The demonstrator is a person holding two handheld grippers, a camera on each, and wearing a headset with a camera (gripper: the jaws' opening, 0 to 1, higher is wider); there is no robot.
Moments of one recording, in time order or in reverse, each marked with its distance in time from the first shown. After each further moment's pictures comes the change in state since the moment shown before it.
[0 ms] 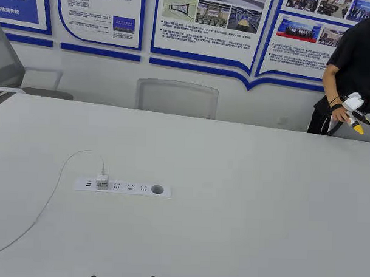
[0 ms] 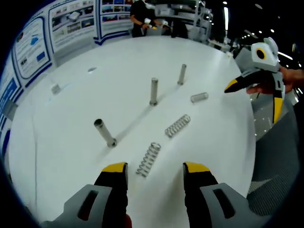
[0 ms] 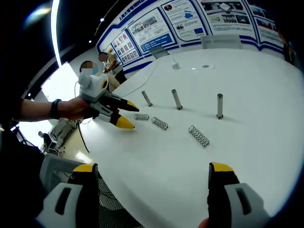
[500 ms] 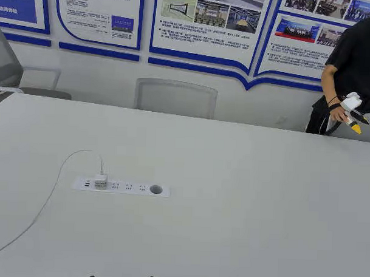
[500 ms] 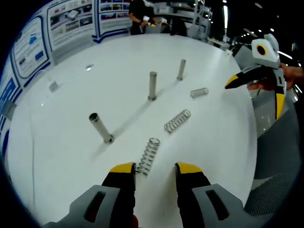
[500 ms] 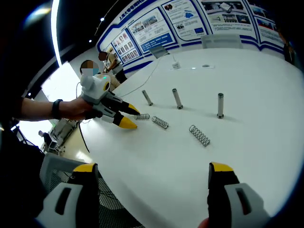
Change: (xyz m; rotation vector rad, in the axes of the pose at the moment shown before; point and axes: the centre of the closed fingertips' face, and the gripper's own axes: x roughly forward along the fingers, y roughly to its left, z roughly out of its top) left arm 0.007 0.000 -0.009 0.008 0.023 -0.002; right arm 0.000 0.001 -0.001 -0.003 0.005 0.002
